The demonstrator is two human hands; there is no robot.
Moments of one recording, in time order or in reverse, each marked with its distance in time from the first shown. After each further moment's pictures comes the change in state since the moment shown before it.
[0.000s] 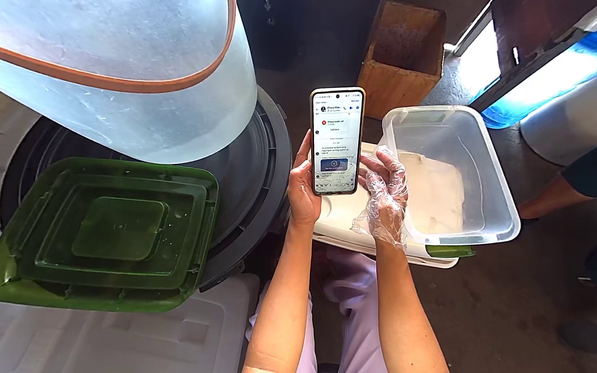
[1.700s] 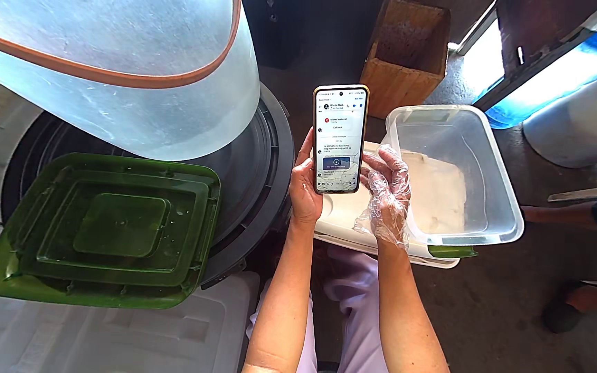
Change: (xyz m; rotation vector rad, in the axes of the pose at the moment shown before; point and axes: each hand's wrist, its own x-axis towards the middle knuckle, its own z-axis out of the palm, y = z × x) left_hand 0.000 0.001 -0.001 0.005 0.010 -0.001; right_hand 0.001 0.000 0.001 -0.003 -0.007 -0.020
